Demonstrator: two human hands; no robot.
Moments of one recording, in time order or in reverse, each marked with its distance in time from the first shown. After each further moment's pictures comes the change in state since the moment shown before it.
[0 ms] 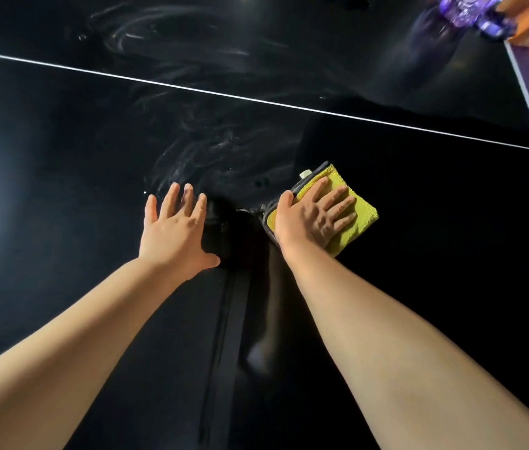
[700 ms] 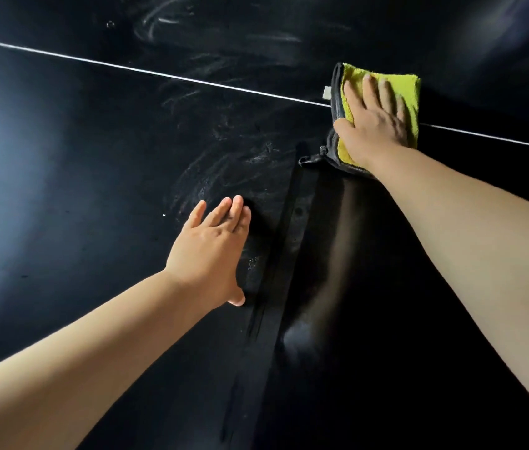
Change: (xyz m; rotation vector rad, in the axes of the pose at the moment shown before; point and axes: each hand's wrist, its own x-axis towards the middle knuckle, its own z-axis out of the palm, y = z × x) left_hand 0.053 0.004 -0.014 0.125 -0.190 0.115; right_hand 0.198 -0.079 -0.025 -0.134 -0.021 -0.702
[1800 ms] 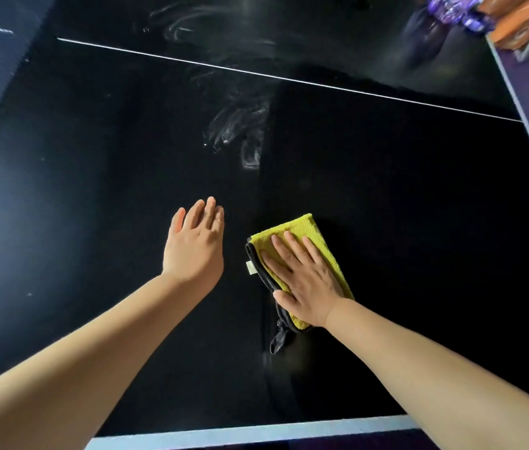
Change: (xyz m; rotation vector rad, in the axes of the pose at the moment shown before) left_hand -0.207 -0.015 0.095 -0.083 0.343 -0.061; right_hand -0.437 -0.110 0.066 -0.208 -0.036 -0.502
